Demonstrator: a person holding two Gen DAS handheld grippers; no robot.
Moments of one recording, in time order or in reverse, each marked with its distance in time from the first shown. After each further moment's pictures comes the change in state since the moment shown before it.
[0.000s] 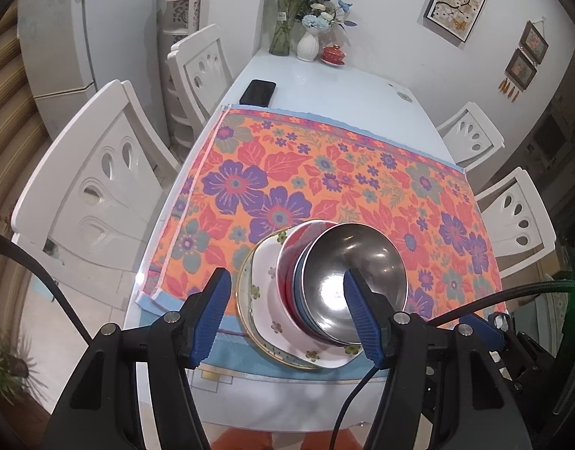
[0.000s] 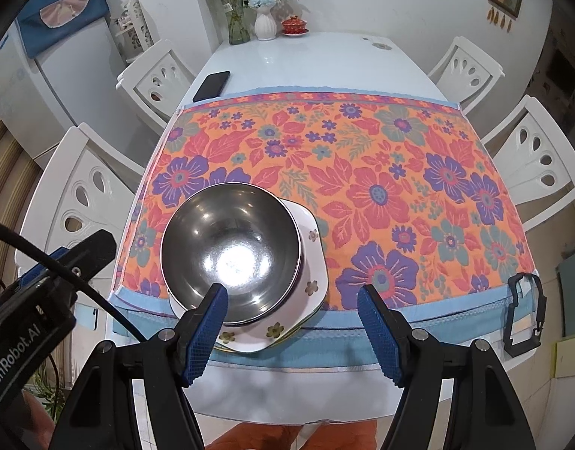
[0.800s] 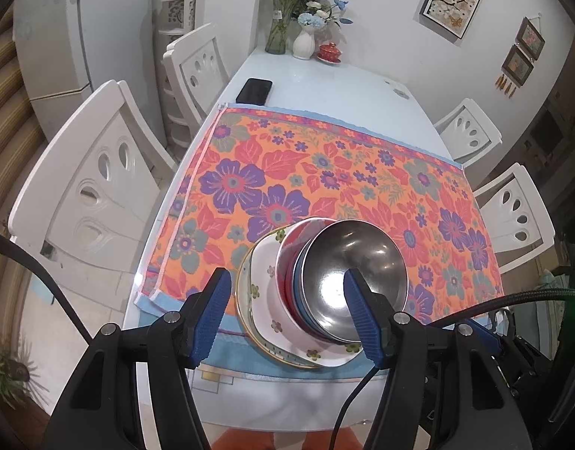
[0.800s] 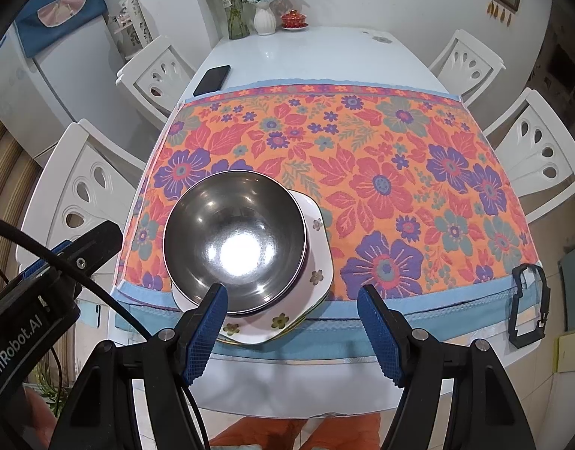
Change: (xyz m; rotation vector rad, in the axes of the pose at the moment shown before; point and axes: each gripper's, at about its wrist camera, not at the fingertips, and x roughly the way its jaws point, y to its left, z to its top) left arm 0.006 0.002 -0.001 0.019 0.004 -0.008; right arm 0.001 0.003 -0.006 0.007 0.018 0.006
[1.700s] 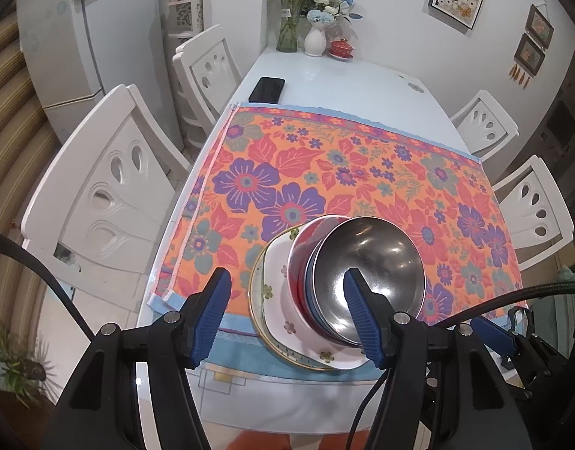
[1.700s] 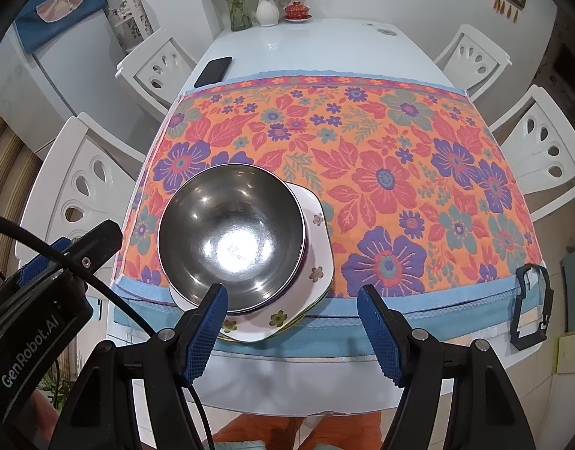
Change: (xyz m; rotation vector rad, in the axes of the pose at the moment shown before) left arm 0.005 -0.009 -0.001 0.017 0.004 0.090; right arm 0.008 -0.003 0.002 -0.006 0.030 0.013
